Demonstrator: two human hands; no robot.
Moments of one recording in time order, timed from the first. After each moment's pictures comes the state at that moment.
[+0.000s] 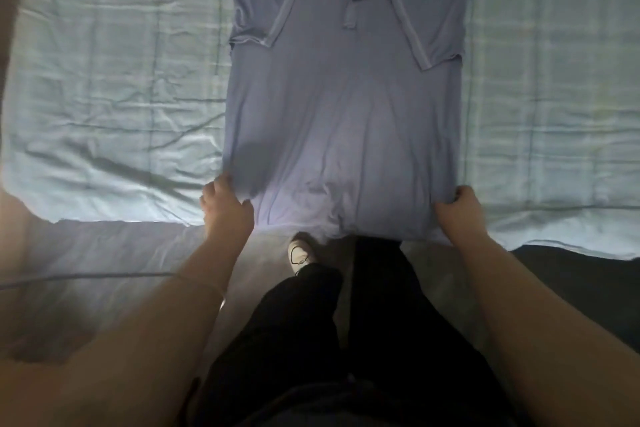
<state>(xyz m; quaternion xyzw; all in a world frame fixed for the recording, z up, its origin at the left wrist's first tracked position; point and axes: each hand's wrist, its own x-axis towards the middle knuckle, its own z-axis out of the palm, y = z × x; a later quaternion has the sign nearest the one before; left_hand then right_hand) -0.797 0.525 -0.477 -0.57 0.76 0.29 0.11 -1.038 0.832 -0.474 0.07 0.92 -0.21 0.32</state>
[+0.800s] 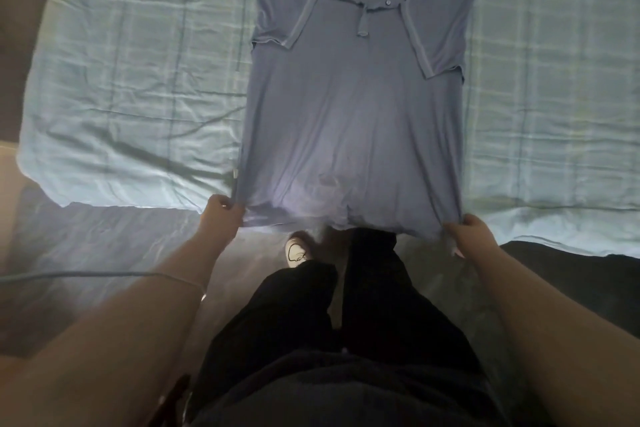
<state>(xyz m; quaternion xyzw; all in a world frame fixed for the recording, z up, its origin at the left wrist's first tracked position) -0.736 0.504 -0.478 -0.62 0.64 0.44 0.10 -1.015 0.877 -0.462 0.11 0.89 -0.22 0.38</state>
